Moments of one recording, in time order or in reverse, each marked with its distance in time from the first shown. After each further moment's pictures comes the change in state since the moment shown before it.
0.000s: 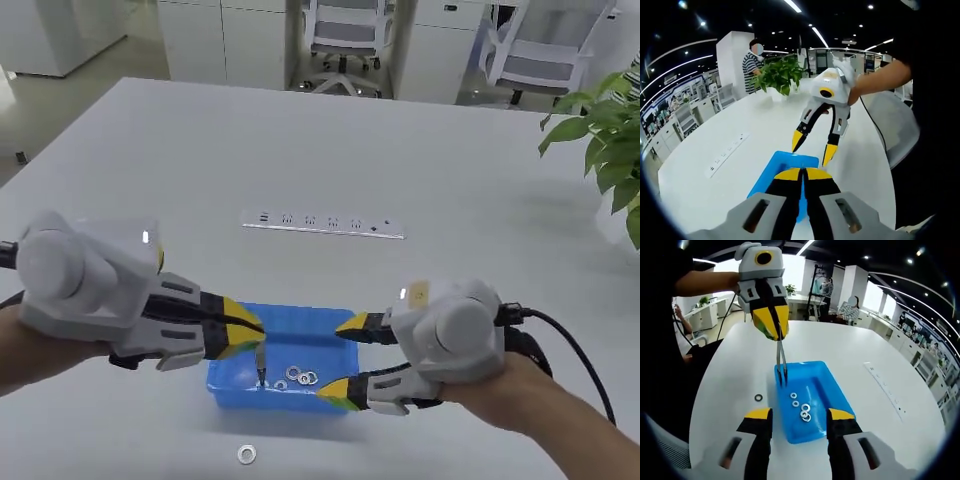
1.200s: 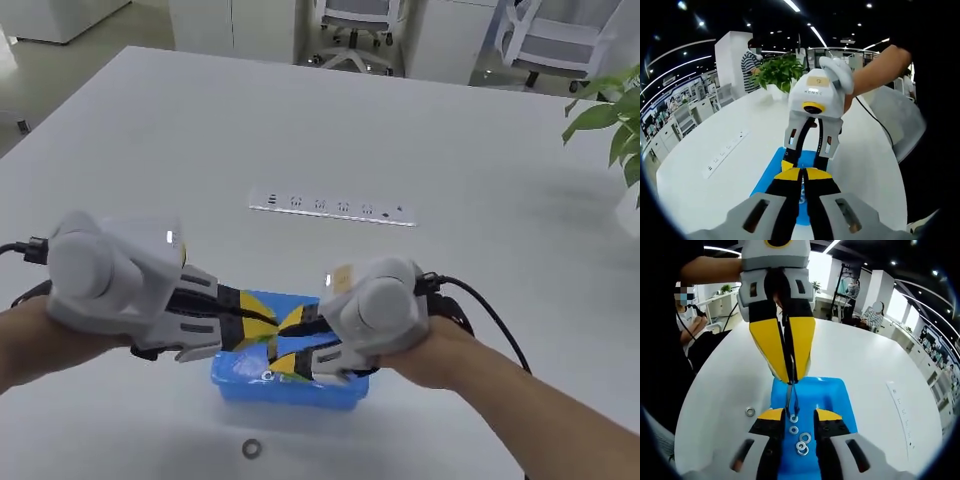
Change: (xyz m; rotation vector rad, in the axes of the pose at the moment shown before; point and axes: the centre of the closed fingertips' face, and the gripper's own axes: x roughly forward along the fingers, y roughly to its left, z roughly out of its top) left arm 0.019 0.017 -0.018 0.012 -0.003 -0.010; right arm 0.070 0.002 0.026 -0.156 0.020 0.163
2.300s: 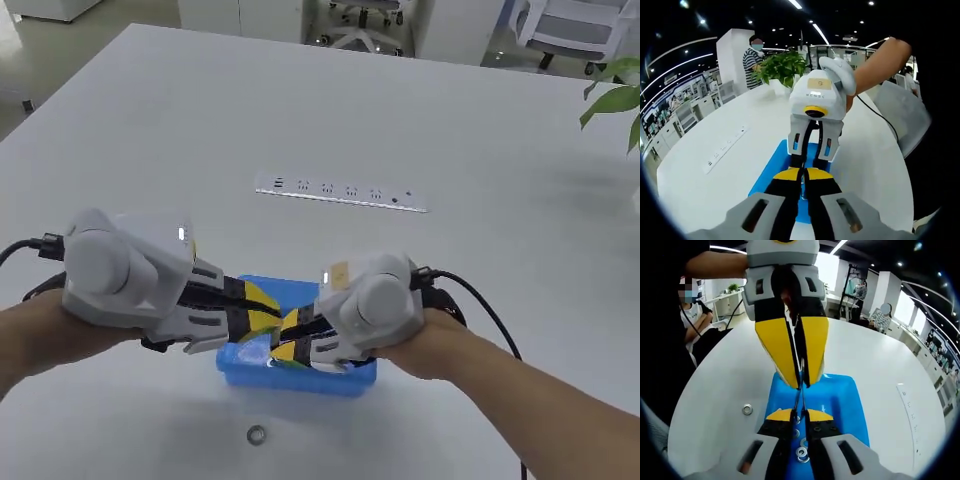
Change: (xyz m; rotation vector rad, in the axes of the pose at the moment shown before) left arm 0.010 0.009 -0.020 0.000 0.027 0.020; right arm 0.026 0.004 -0.010 -0.033 -0.009 0.070
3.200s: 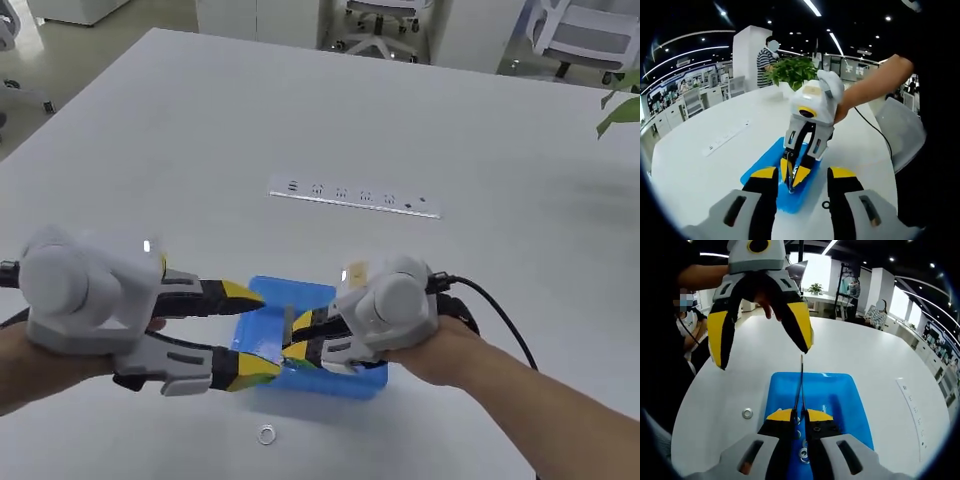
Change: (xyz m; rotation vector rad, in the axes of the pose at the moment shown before) left arm -0.022 -0.014 -0.001 -0.145 -0.057 0.048; right arm 0.000 -0.002 0.000 0.062 -0.026 -0.011
